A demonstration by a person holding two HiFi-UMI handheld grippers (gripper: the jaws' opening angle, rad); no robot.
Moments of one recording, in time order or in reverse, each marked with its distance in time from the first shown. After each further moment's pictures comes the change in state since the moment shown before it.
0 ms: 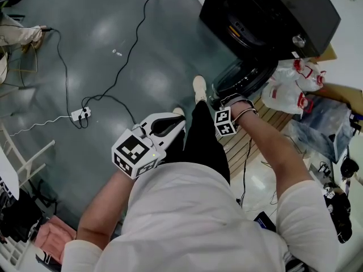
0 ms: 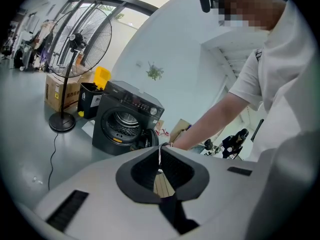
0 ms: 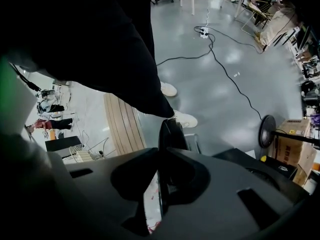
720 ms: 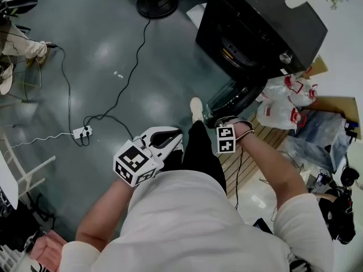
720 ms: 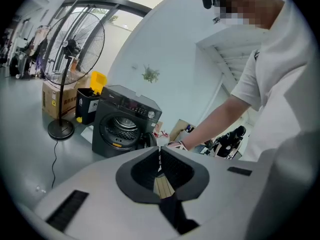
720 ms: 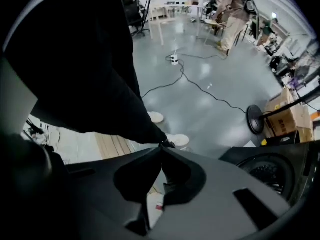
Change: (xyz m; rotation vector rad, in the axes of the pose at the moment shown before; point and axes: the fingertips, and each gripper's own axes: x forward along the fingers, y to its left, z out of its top) left arm -0.005 -0.004 0.021 0.054 -0.005 -0.008; right arm -0.072 -0.011 0.022 0.289 -0.323 -0.059
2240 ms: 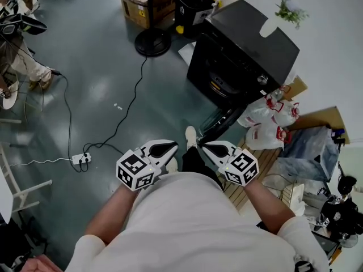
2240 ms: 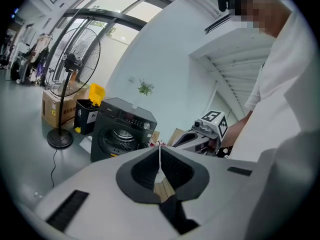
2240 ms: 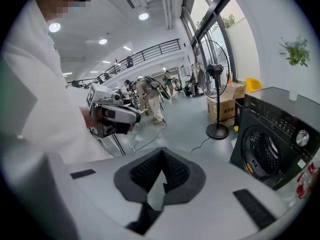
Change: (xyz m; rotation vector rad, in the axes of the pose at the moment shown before) left arm -0.045 -0.029 0.022 0.033 -0.115 -0.013; right arm -0.280 -0.007 0.109 0.857 -0.972 -0.279
